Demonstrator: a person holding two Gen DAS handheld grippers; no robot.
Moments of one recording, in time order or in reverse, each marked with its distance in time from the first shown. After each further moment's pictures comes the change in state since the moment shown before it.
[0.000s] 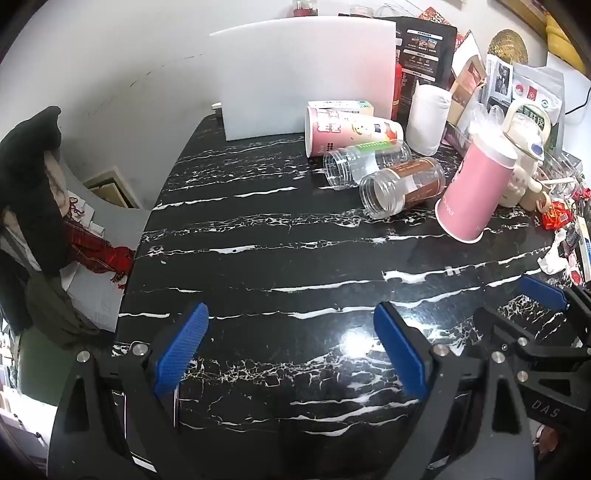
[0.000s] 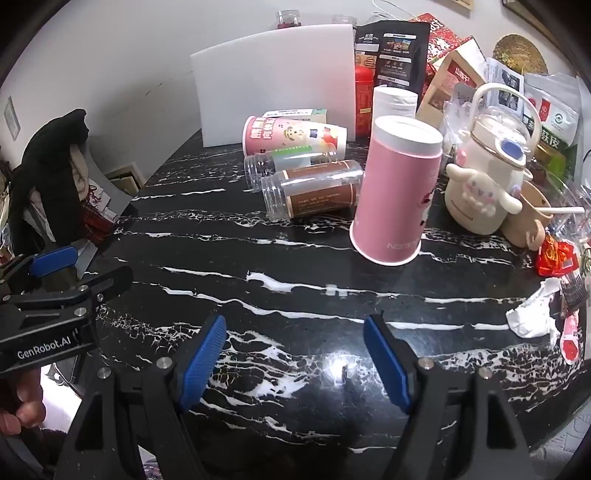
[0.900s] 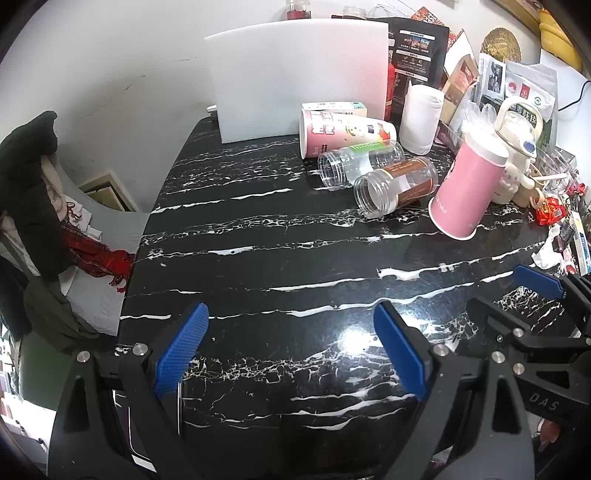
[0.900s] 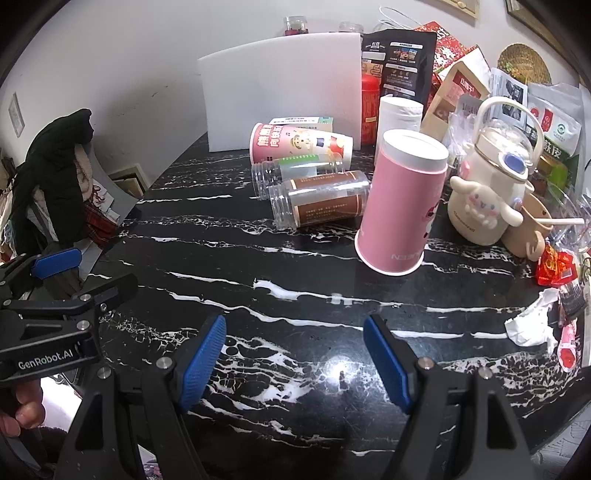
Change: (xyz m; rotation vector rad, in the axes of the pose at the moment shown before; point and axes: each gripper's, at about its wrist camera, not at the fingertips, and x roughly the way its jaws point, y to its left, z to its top) left arm -0.010 0.004 0.001 0.009 -0.009 -0.019; right arm -0.006 0.006 0.005 -0.016 -0.020 0.004
